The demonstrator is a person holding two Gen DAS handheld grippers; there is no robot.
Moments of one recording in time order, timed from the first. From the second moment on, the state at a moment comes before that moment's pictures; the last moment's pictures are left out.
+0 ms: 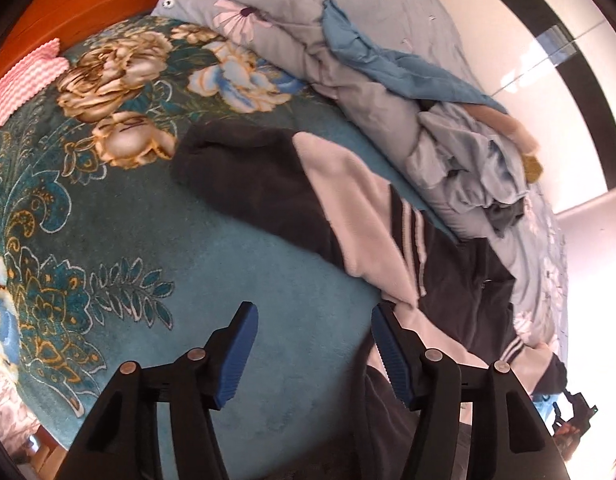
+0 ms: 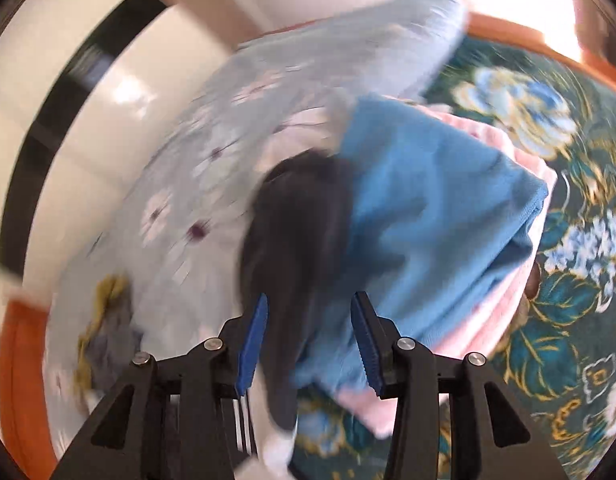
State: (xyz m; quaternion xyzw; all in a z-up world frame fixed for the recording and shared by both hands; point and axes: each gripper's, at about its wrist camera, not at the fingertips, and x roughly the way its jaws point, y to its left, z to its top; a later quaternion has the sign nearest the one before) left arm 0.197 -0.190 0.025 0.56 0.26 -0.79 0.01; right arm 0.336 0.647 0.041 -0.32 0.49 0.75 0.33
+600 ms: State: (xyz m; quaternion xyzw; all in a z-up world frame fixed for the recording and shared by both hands) left arm 0.214 -0.215 0.011 0.56 0.27 -0.78 0.04; right arm 0.248 0.470 0.184 -0.25 0.26 0.92 0.13
